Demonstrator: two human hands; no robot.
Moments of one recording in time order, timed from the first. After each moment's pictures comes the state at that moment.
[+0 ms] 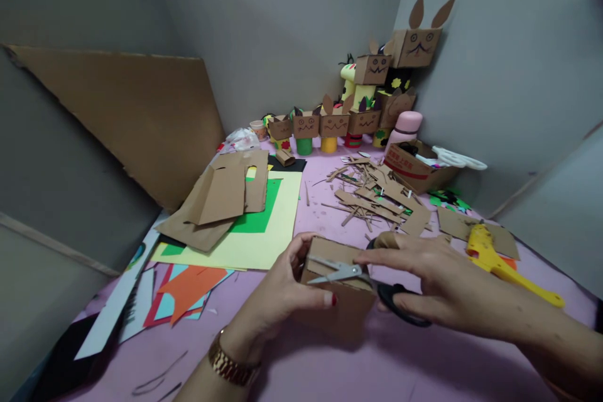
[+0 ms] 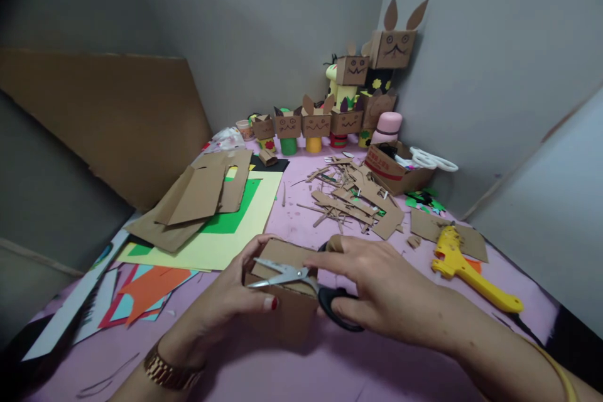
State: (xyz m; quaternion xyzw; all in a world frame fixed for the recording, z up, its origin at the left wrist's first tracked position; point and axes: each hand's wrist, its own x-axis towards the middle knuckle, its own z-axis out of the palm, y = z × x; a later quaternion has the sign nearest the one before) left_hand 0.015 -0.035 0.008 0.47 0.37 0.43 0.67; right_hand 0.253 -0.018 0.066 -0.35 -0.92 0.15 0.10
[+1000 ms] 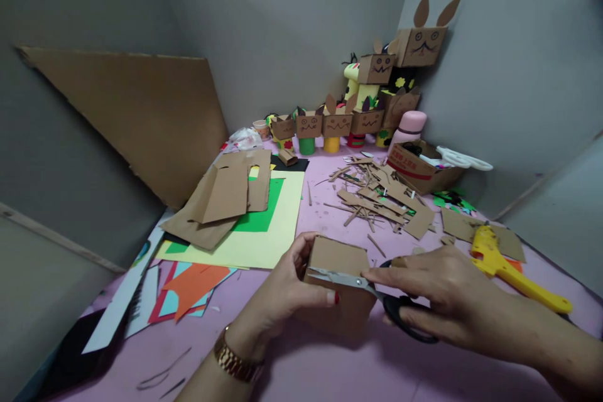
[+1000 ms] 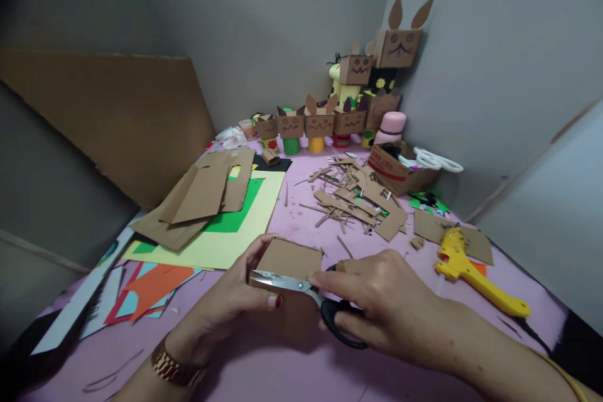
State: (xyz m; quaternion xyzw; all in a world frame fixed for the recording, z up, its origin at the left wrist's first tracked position) left_hand 0.016 -0.031 0.003 0.46 0.37 0.44 0.68; right_hand 0.253 -0.025 0.059 -0.26 -0.95 0.07 0.13
